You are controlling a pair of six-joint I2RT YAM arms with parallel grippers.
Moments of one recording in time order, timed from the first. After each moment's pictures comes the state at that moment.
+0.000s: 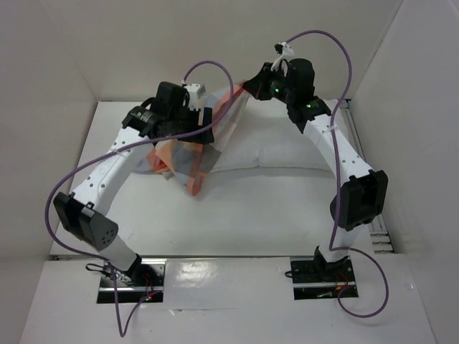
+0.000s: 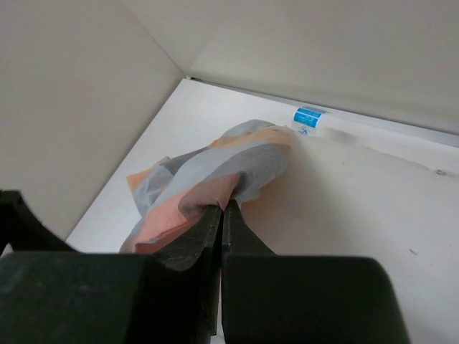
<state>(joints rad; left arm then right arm) -0.41 1.64 1.80 -0.90 0.18 -0.24 0.32 1.73 1.72 -0.12 -0.36 0.41</state>
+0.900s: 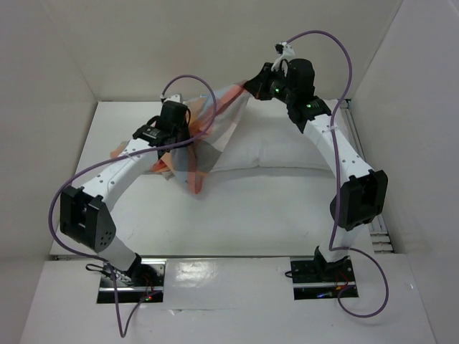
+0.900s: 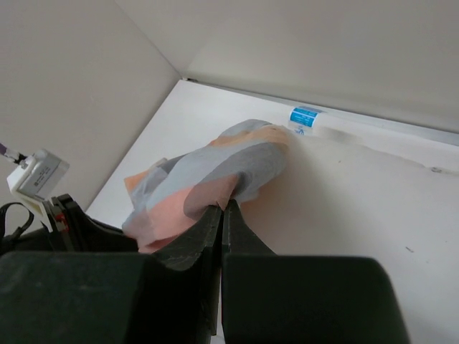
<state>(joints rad) -0.43 1.58 1.42 -0.57 -0.27 -0.51 0.31 1.73 1.72 -0.12 -0.35 0.41</state>
